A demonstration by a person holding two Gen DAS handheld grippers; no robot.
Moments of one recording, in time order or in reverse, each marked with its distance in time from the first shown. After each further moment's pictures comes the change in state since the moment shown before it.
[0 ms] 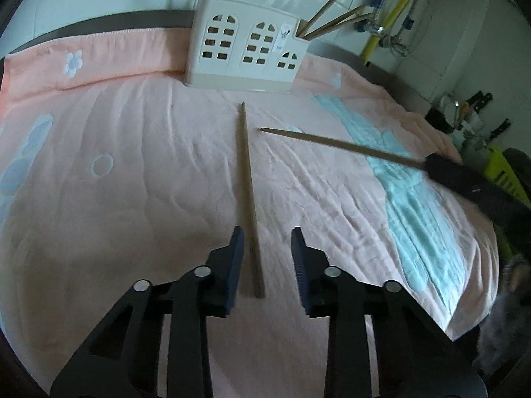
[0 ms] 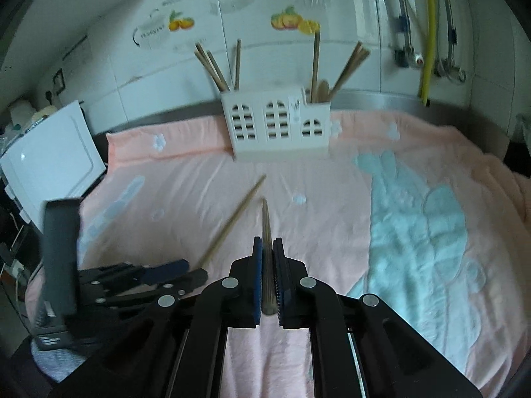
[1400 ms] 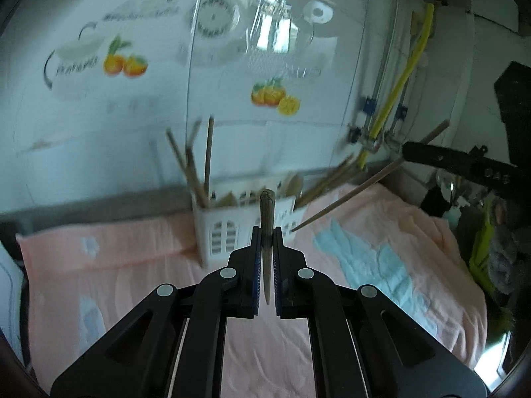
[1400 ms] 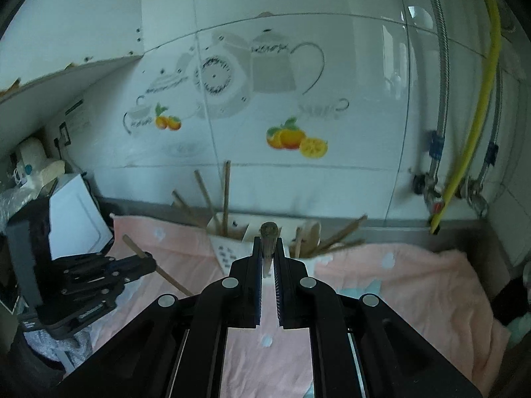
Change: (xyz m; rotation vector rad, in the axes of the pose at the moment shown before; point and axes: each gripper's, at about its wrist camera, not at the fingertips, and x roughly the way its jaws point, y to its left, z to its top) left arm -0.085 -0.023 0.202 0.143 -0.272 0.034; right arm -0.008 -0.050 0.232 -0.095 -0.080 0.078
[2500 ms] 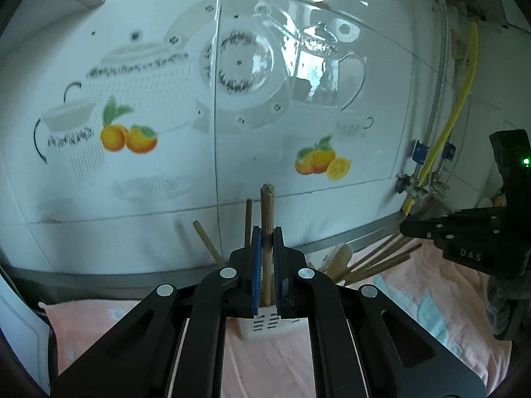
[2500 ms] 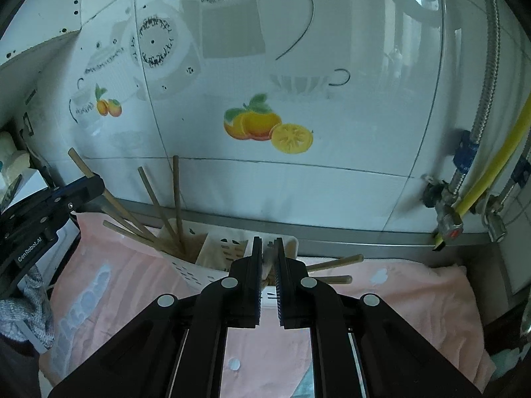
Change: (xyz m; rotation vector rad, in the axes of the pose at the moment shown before) left arm 0.049 0.025 0.080 0.016 -0.069 0.143; right arm 0.096 -0.036 0.038 -0.010 0.157 -0.052
